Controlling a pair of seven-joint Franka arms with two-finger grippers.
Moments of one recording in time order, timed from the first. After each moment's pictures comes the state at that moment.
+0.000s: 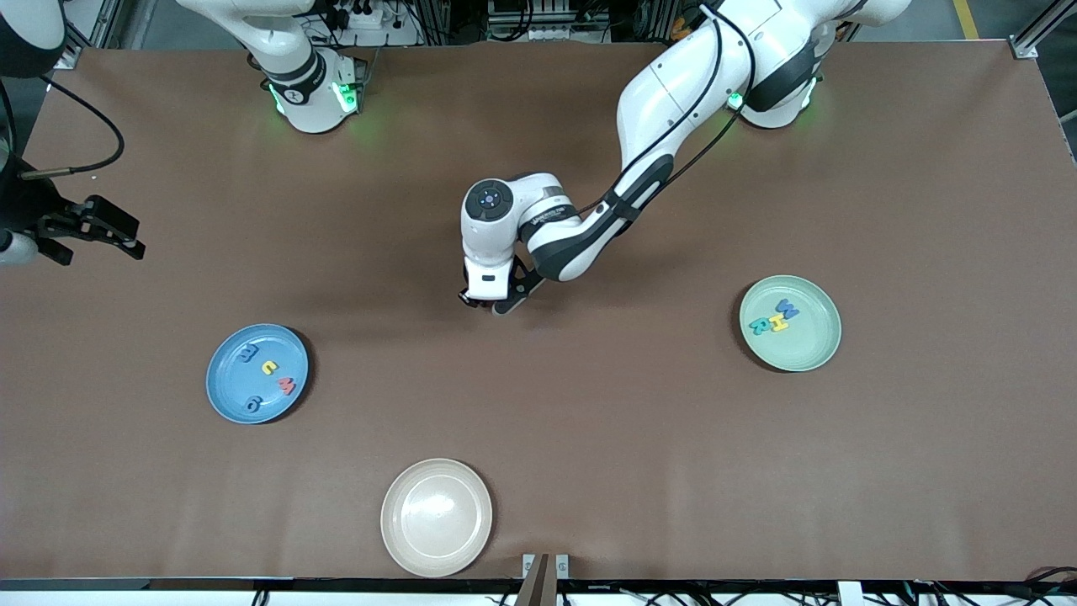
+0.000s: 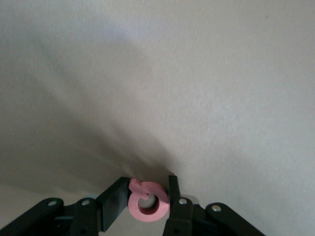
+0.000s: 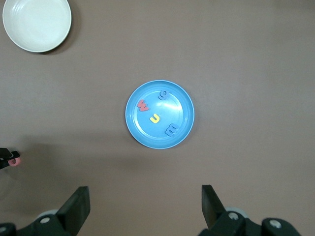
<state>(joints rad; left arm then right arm) -0.65 1.08 -0.42 -1.16 0.44 2.29 -1.91 -0.05 -0.04 0.00 -1.73 0.02 1.78 -0.10</state>
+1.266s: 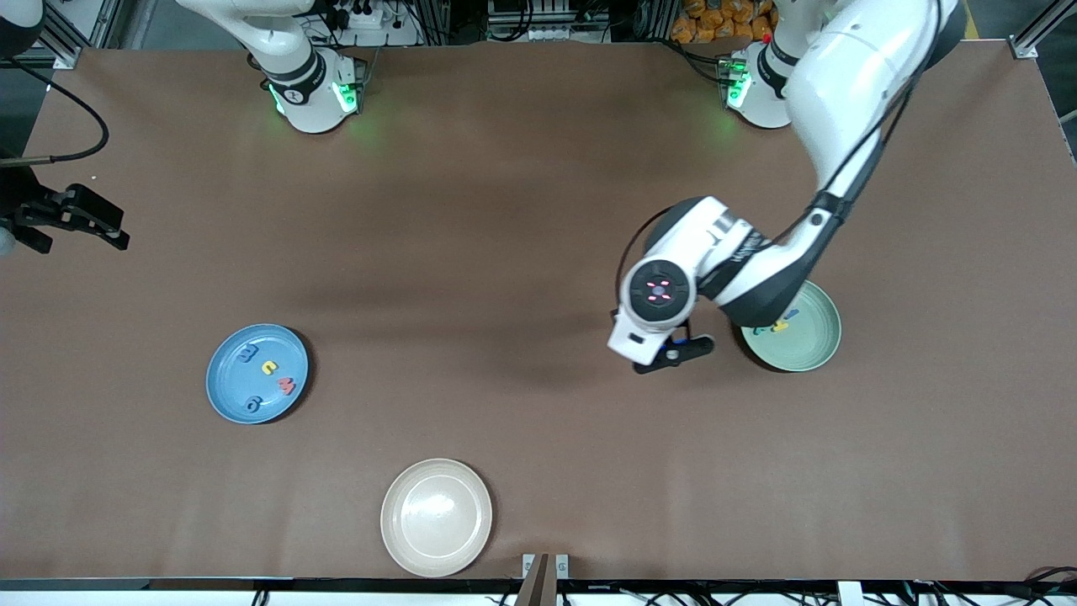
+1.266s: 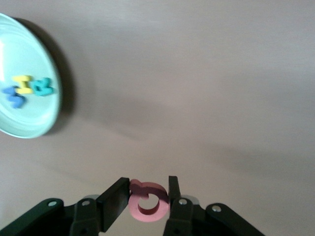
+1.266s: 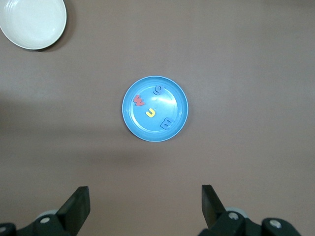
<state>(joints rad) -0.07 0.73 -0.61 -1.40 0.38 1.67 -0.98 -0.05 -0.01 0.01 -1.61 -0.01 1.66 -0.08</state>
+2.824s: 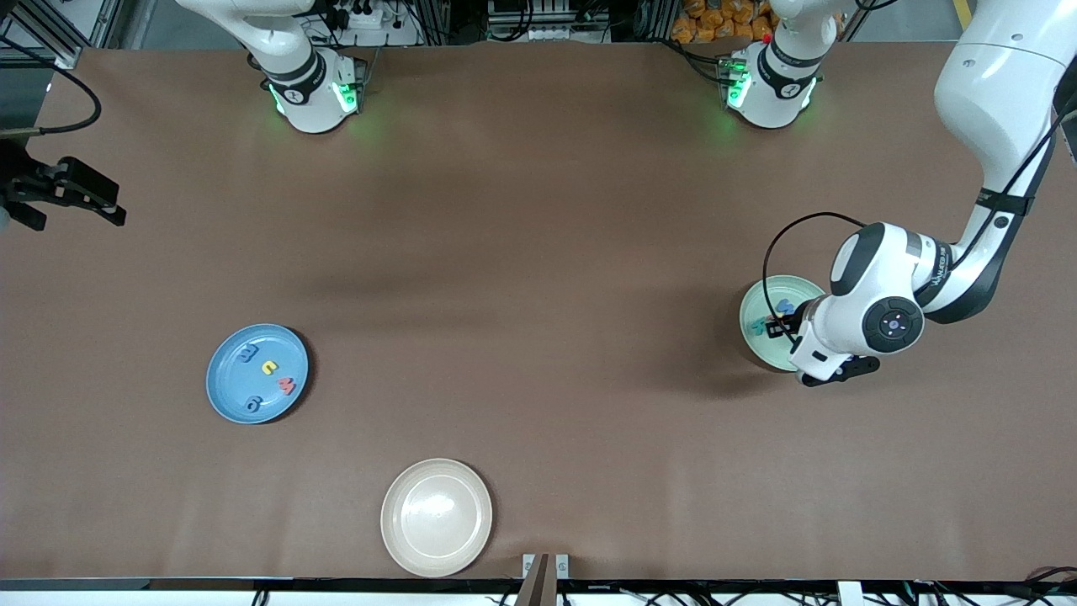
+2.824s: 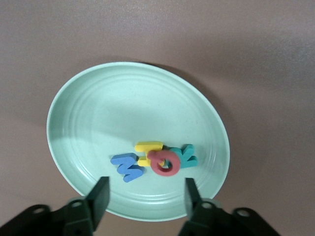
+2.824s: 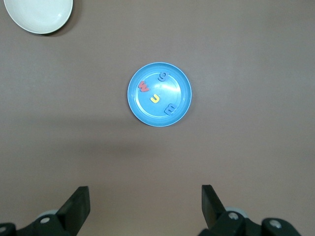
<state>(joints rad) 0.40 0.60 -0.62 -1.79 0.38 1.95 -0.63 -0.04 0.00 0.02 -1.53 -0.01 1.54 -0.08</state>
